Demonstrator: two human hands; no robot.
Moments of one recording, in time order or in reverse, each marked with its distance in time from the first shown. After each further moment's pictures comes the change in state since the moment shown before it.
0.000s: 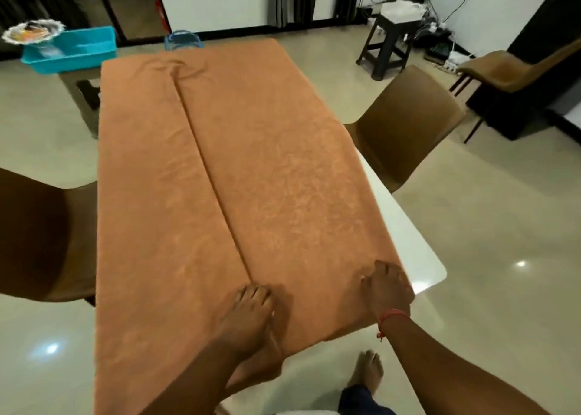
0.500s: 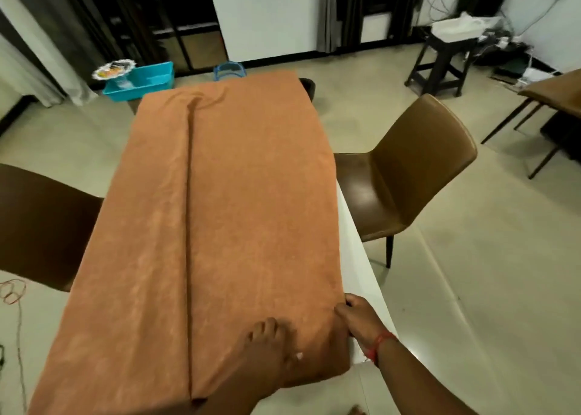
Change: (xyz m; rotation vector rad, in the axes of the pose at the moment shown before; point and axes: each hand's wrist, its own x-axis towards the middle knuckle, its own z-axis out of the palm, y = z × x) left_hand 0.126 0.211 -0.011 0.016 -0.156 -0.367; right_hand 0.129 0.088 -0.066 0.988 -0.696 -0.129
